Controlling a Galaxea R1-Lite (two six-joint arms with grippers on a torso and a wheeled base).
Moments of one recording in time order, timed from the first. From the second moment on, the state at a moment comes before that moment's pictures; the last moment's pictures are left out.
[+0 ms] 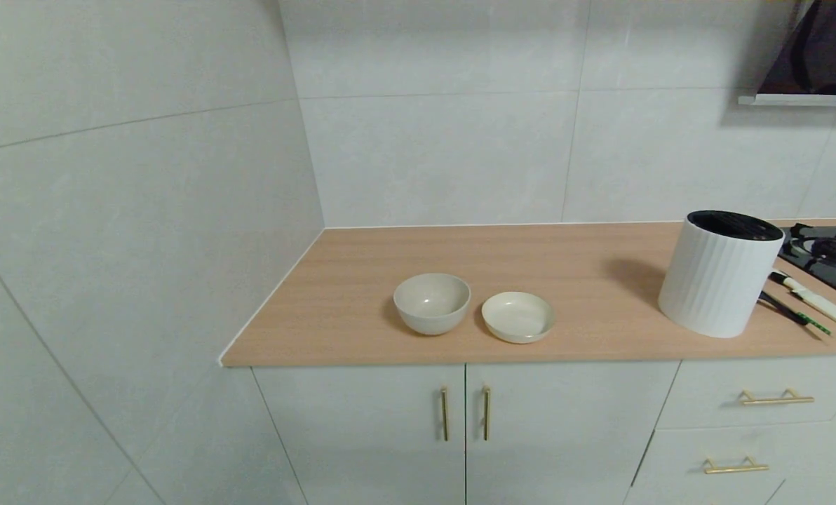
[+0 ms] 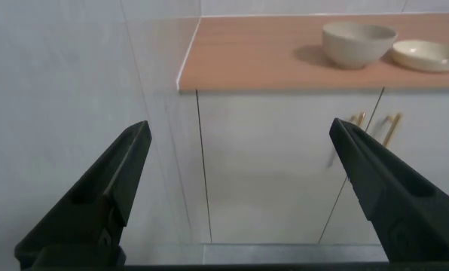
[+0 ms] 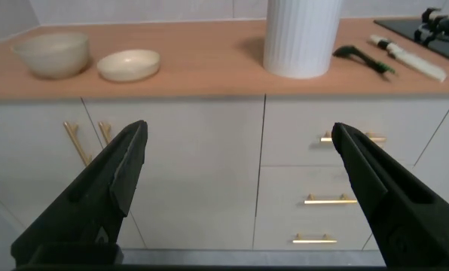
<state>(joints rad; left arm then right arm) 0.00 0.00 0.00 0.00 0.01 0.00 0.00 0.00 0.00 0.00 0.01 0.01</state>
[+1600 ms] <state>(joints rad) 0.00 0.00 0.00 0.00 0.01 0.00 0.00 0.00 0.00 0.00 0.01 0.01</state>
